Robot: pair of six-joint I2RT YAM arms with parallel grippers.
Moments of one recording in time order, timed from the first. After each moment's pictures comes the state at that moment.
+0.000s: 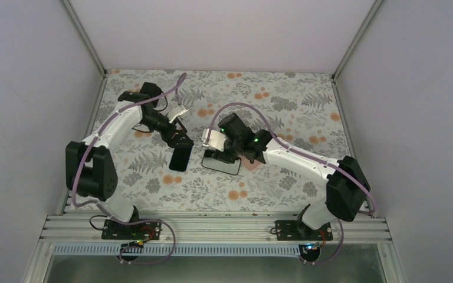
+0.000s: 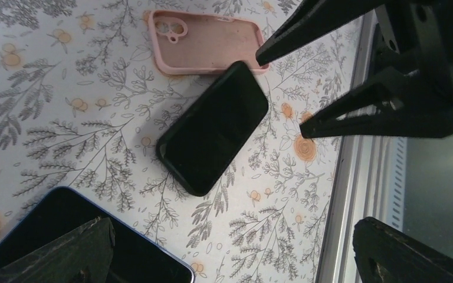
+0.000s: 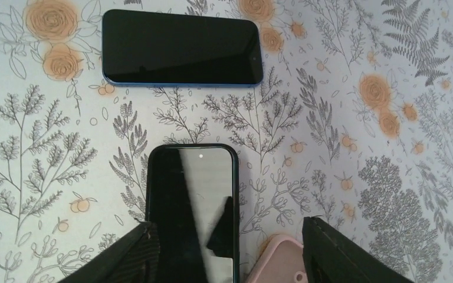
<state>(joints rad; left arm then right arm) -0.21 1.61 1.33 -1.11 0.82 0.70 0.88 1.52 1.12 -0.49 -0.03 -0.52</state>
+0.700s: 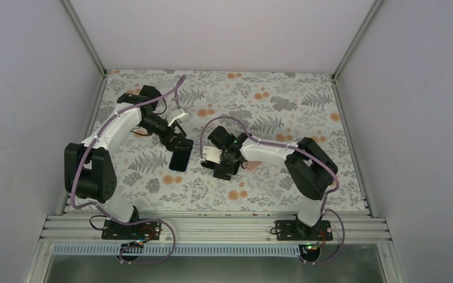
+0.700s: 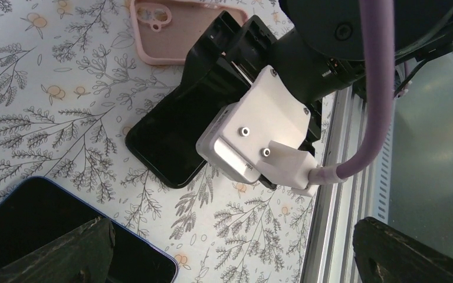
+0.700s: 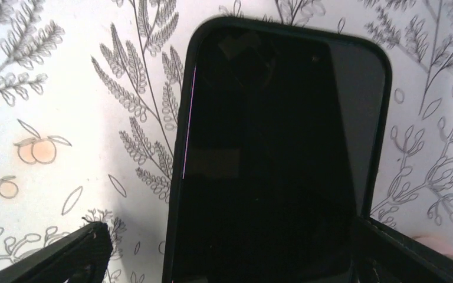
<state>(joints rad) -0.21 1.62 1.32 -1.16 0.85 0.73 0.88 1.82 1.13 -0.55 -0.04 -0.56</state>
